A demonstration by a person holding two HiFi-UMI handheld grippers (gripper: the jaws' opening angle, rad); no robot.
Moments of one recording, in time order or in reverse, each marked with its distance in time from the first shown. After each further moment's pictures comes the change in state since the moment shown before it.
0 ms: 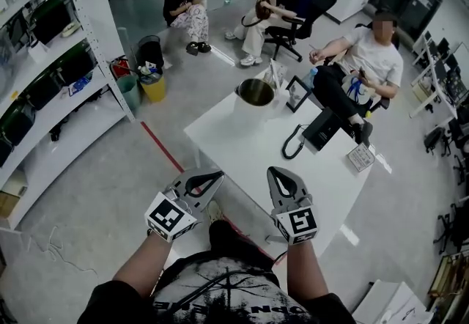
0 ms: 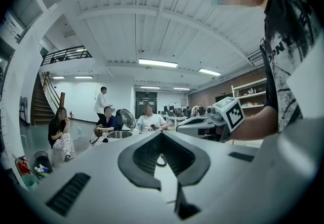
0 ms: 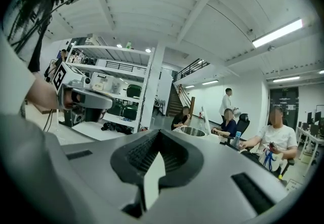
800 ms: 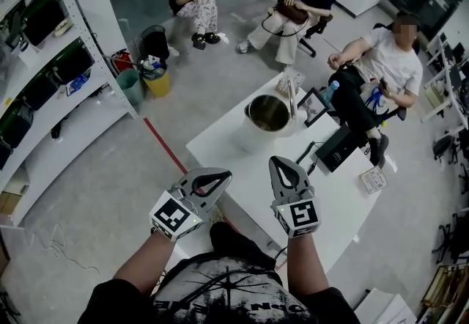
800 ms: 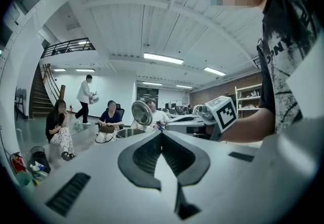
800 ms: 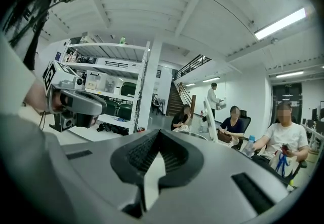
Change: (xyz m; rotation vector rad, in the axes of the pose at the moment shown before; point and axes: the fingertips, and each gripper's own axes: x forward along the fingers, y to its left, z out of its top) left arm 0.066 0.094 -0.019 -0.039 0.032 -0.021; right arm 0.130 -0.060 0.004 0.010 -0.014 0.027
